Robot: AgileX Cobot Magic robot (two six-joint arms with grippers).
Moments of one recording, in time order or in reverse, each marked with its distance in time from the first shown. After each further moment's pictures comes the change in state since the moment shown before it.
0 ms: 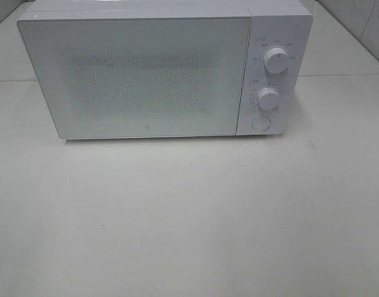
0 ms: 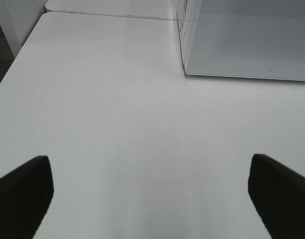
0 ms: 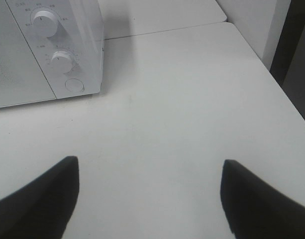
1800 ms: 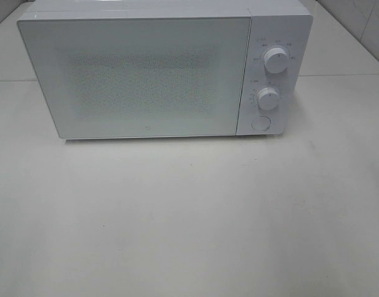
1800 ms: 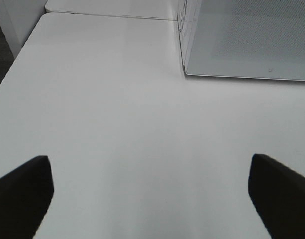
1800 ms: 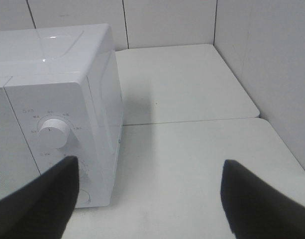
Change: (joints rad) left arm 0.000 0.000 0.000 0.000 -0.001 0.002; right arm 0.000 0.693 0.106 -0.029 -1.024 -0.018
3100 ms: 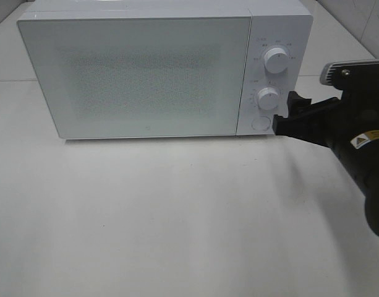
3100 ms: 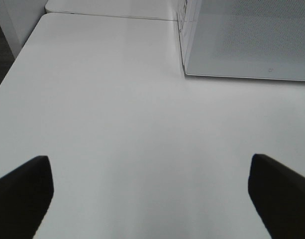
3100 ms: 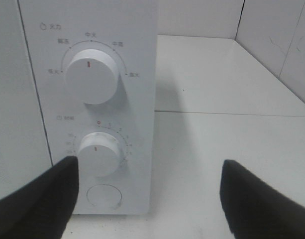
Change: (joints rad) left arm 0.000 0.000 0.000 0.000 -0.001 0.000; right arm 0.596 0.970 0.025 0.797 -1.131 -0.473
